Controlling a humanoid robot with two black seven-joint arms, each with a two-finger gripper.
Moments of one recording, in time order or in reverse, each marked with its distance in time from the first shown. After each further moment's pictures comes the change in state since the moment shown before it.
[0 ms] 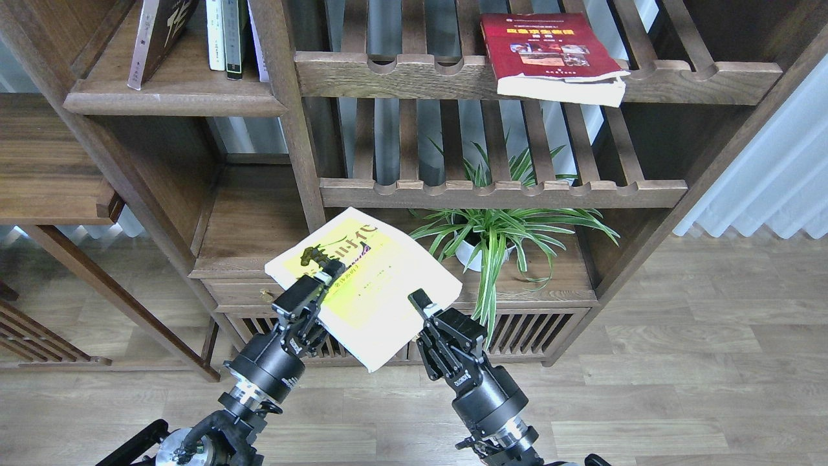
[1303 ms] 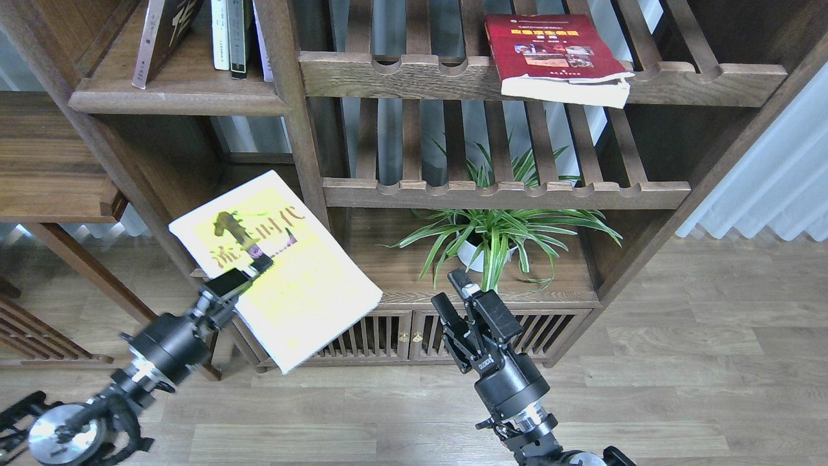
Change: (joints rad) left arm -0.046 0.398 -0.091 -0.084 0.060 0.000 0.013; right arm -0.009 0.009 0.129 -0.035 -0.095 0.000 0.003
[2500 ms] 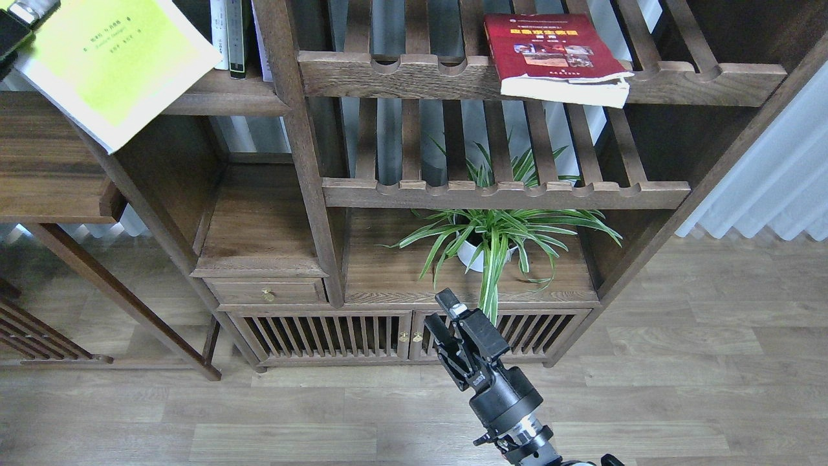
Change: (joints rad) left arm -0.394 0.321 -0.316 0.002 0.038 -0.001 0.003; right arm -0.015 0.000 -0.011 -0.028 -0.060 0.000 -0.002
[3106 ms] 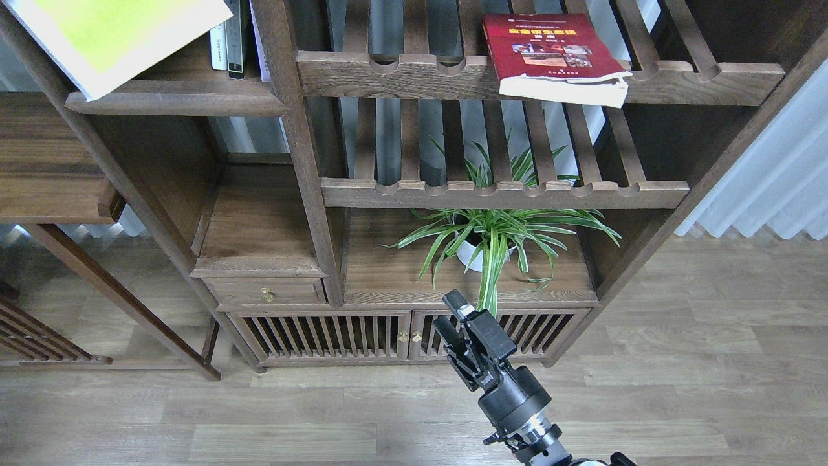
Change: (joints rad) left arm -0.132 0.000 -0.150 0.055 0.111 0.001 0.252; right arm 0.017 -0.041 0.012 -0.005 0.000 0.000 0.002
